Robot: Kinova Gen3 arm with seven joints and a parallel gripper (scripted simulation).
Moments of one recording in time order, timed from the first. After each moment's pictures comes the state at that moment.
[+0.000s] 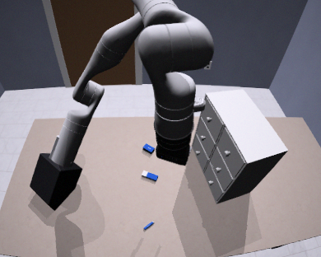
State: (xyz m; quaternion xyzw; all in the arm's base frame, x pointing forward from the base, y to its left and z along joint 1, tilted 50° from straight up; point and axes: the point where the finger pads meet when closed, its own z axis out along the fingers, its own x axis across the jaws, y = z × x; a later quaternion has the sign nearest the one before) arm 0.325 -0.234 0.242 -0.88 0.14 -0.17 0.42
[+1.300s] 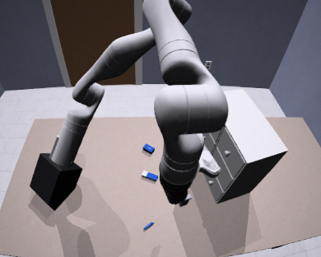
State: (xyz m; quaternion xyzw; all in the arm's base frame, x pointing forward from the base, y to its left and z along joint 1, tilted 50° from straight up) arm 0.382 -0.246 0.152 -0.76 0.49 0.03 0.43
